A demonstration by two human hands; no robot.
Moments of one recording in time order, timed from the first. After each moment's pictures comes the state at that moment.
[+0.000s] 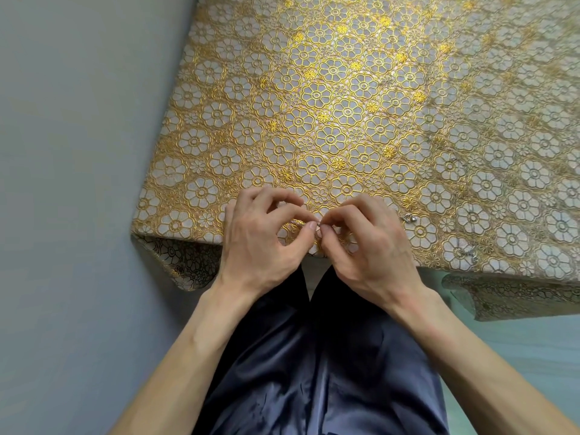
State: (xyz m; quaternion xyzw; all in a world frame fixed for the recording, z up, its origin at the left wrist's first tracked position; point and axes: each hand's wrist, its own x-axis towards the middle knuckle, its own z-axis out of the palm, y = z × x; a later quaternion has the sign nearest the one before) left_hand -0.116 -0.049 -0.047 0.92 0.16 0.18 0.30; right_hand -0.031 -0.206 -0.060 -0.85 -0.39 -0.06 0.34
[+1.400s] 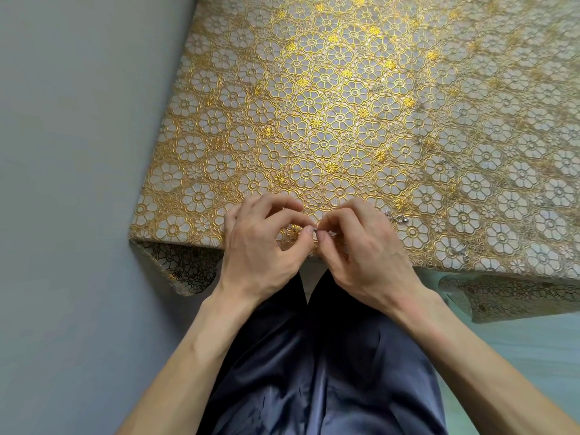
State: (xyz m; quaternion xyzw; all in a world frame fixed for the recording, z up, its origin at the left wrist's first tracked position) left_hand -0.117 -0.058 -0.043 0.91 0.16 0.18 0.33; right_hand -0.032 -0.210 -0.055 -0.85 -0.42 -0.04 0.31
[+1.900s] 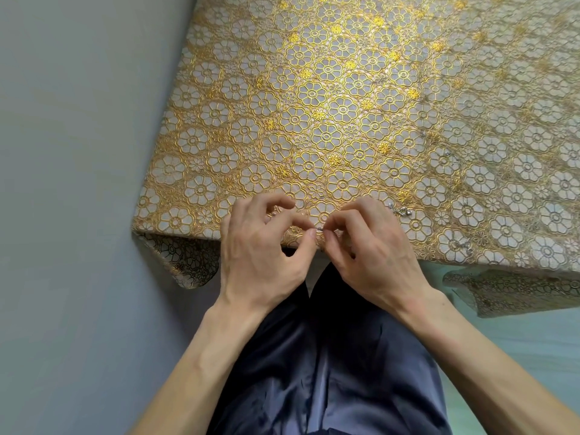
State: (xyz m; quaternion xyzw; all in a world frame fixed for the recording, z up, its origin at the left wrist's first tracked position) left_hand -0.132 -0.070 -0.034 0.92 0.20 0.18 0.27; right_hand -0.037 -0.217 -0.059 -0.84 -0.44 -0.11 0.31
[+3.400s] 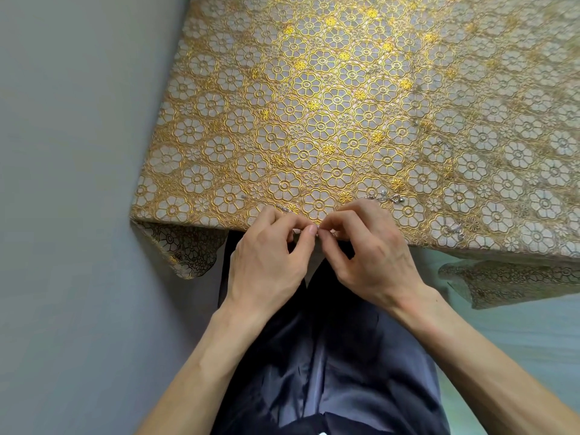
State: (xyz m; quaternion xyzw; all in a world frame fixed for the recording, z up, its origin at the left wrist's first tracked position) left_hand -0.144 -0.091 -0.031 0.89 0.25 0.08 0.37; right_hand -0.053 -0.230 -0.060 -0.84 -0.43 -0.09 0.33
